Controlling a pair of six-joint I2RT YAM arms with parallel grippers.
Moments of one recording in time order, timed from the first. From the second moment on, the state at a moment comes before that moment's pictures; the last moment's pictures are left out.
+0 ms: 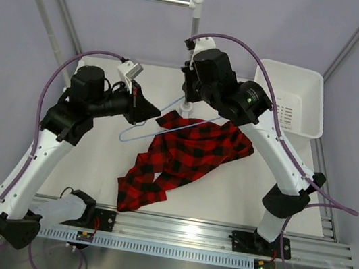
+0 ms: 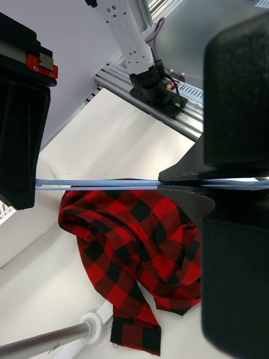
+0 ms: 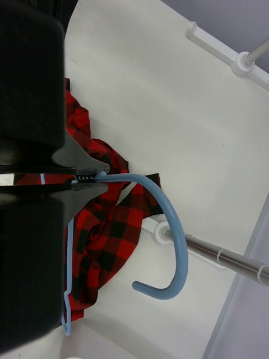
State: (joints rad) left arm -0.39 1.05 1.31 -0.57 0.64 -0.25; right arm 0.90 1.80 2.32 -1.02 0.32 0.25
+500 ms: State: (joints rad) left arm -0.39 0.89 1.30 -0.61 0.21 -0.22; right arm 0.94 1.58 2.11 -0.97 0.45 0.27
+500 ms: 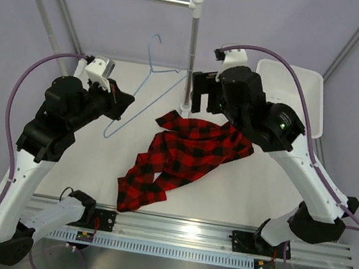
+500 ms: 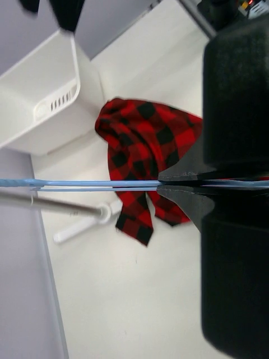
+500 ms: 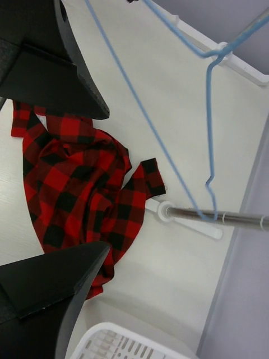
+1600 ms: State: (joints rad) left arm 0.27 1.47 1.89 -0.72 0.27 -0.16; right arm 0.94 1.18 1.44 -0.70 0.43 0.37
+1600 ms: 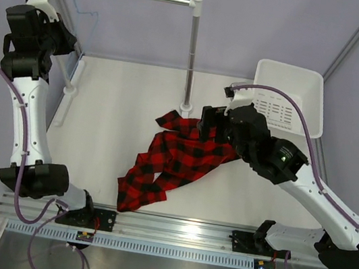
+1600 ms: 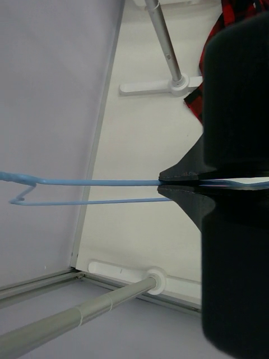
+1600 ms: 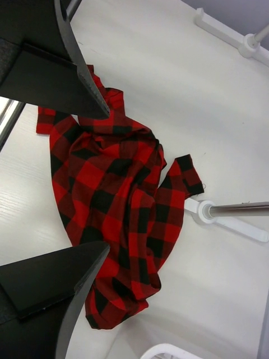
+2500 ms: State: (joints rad) left arm 0.33 1.35 1.71 -0.62 0.29 -0.28; right arm 0.52 1.72 1.47 -0.70 0.12 0.47
